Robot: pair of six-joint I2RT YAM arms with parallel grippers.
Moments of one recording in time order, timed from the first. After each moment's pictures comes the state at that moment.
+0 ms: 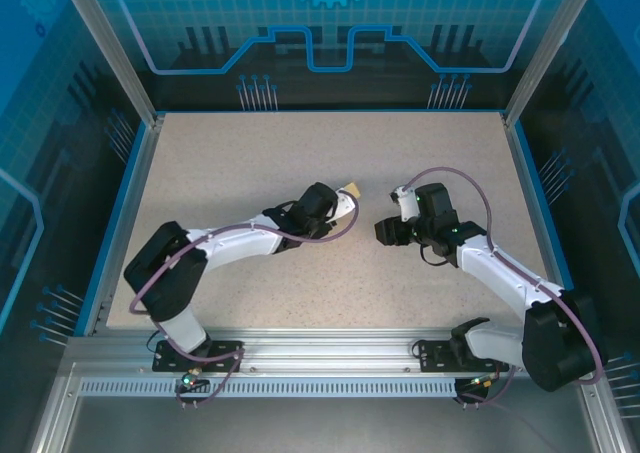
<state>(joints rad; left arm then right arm) -0.76 1.71 1.04 -0.15 -0.36 0.43 0.35 1.20 0.69 -0.31 -0.27 0.14</state>
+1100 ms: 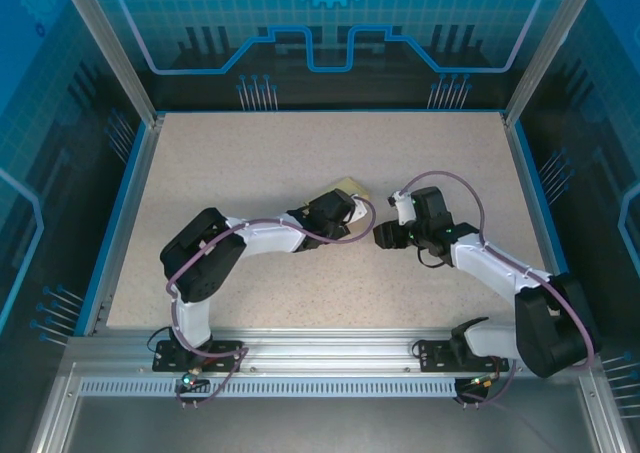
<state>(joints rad) -0.79 1.90 1.12 -0.08 -0.39 0.41 0.35 1.28 0.65 -0.24 -0.27 0.14</state>
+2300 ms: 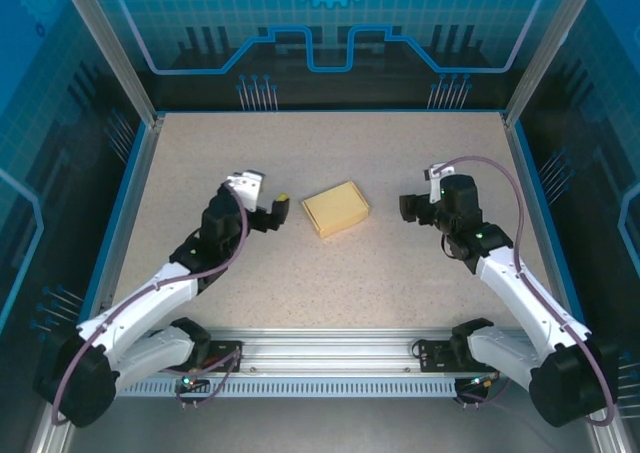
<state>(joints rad) -0.46 0.97 0.57 0.09 -0.25 -0.07 0.27 1.02 0.75 -0.33 0.15 0.11</state>
